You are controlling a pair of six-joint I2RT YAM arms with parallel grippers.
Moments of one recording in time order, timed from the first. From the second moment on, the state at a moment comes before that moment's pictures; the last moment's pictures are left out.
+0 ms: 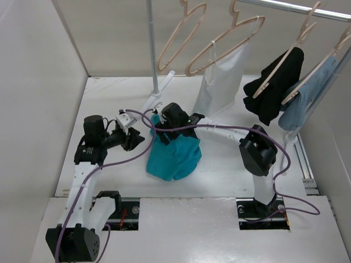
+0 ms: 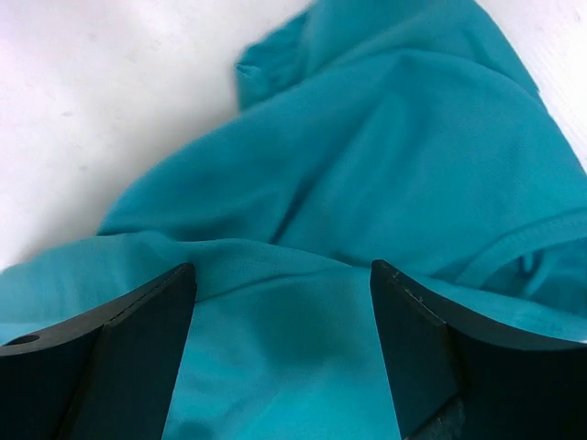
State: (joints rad) left arm 0.00 0.85 0.75 -0.49 0.86 0.42; right arm 0.88 1.97 1.53 -0.38 0.02 0.04
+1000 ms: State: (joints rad) left arm 0.00 0.87 0.72 -0.37 0.77 0.28; right arm 0.99 2.08 1.65 -0.51 0.05 -0.05
